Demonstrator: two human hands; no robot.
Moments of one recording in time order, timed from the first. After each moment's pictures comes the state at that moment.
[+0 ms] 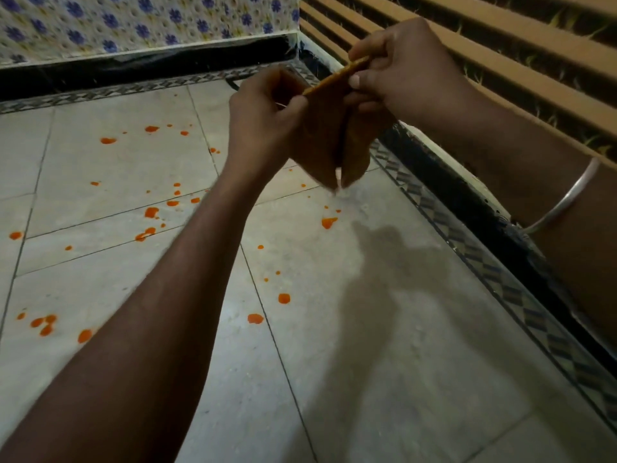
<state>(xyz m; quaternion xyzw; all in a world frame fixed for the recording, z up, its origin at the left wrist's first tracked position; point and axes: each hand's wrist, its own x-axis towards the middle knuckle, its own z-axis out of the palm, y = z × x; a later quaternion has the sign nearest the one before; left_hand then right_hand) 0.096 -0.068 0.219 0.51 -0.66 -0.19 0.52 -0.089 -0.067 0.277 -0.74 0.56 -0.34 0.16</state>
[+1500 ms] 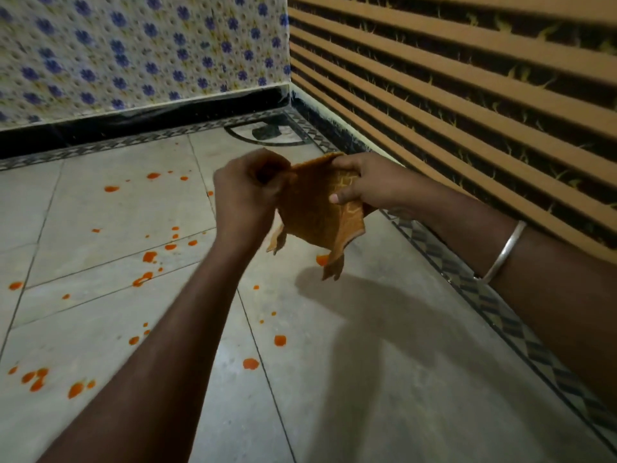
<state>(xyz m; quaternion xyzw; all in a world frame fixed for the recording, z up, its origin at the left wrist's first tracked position) 0.098 -0.057 0.204 0.53 -0.65 -0.17 0.51 -0.108 -0.082 0.230 -0.69 0.59 -0.23 0.36</state>
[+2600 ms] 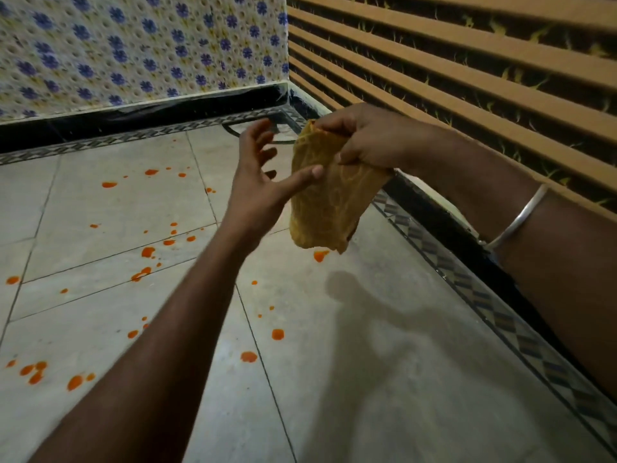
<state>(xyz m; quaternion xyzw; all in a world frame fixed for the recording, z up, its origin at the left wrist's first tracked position) 0.093 -0.054 0.203 0.48 -0.62 -0.35 0.51 -0.098 -0.064 0.298 -0.77 0.53 -0.18 0.31</state>
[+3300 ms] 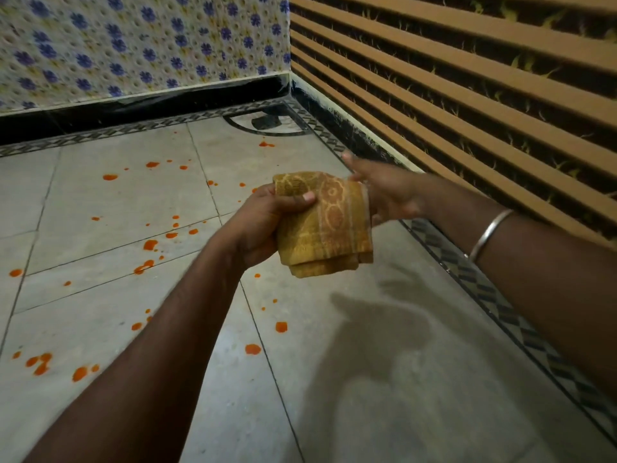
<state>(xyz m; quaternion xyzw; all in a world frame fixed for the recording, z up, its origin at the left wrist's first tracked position) 0.105 -0.045 0.181 0.39 -0.46 -0.70 0.39 -0.127 -0.088 0.203 -0.50 0.59 -0.19 0.60</state>
